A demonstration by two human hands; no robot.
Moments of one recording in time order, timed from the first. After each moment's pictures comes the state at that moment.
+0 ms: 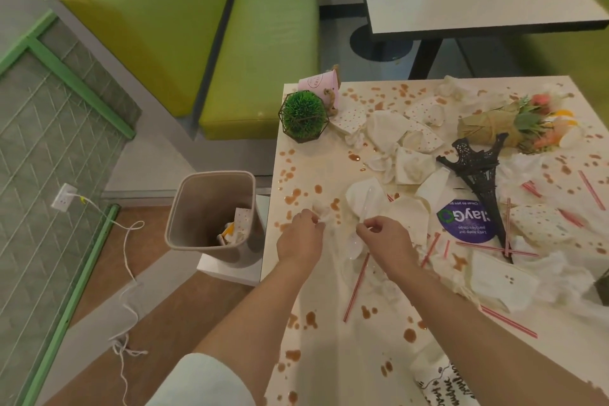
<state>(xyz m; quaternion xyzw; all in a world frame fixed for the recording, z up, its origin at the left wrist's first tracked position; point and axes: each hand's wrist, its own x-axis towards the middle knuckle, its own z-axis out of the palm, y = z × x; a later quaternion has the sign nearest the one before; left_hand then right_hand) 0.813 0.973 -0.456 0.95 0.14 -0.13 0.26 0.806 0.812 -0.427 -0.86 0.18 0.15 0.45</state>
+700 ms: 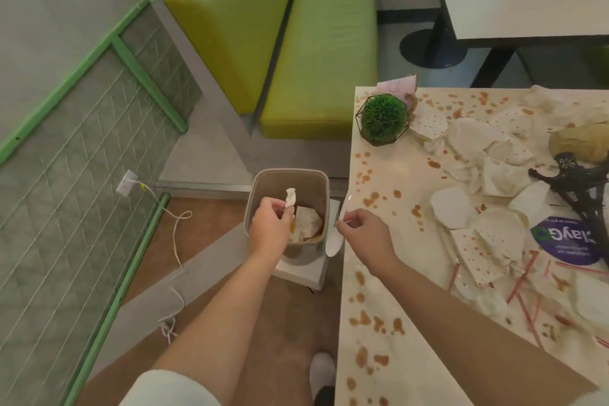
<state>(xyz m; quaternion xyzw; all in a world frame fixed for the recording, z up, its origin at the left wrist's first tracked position) 0.792 1.171 -0.422 0.86 0.30 0.02 0.41 0.802 0.991 -0.414 -0.83 0.10 0.17 0.52</state>
